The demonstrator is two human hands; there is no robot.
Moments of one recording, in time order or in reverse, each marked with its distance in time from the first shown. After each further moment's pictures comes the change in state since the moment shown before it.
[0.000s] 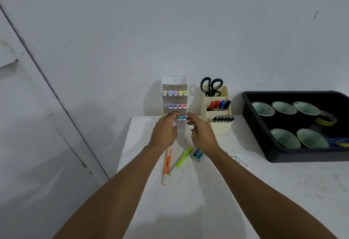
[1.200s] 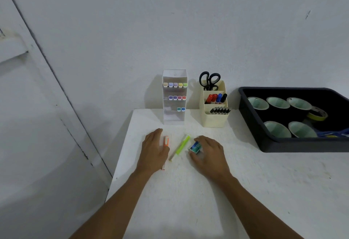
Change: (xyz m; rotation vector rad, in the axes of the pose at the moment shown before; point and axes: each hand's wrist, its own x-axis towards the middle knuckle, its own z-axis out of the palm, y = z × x) left_hand -0.104 -0.032 0.006 -0.054 0.018 -0.177; right_hand -0.107 0.033 0.000 -0.373 -0.009 0.042
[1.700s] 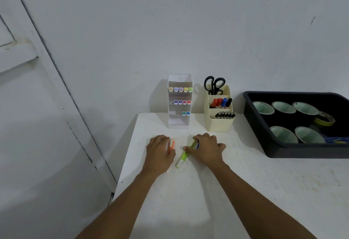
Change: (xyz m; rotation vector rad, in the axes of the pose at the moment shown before) left_hand 0.010 -0.001 0.000 0.173 -0.017 0.035; right_hand 0.051 -0.037 -0.003 -0.147 -0.267 0.269
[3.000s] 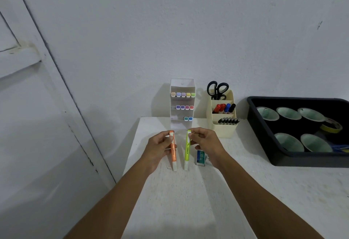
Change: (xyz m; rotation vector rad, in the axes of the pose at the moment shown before) left_hand 0.030 0.013 -0.028 -1.062 -0.164 -0.396; right_hand 0.011 -0.023 -0.036 0.960 -0.097 0.032
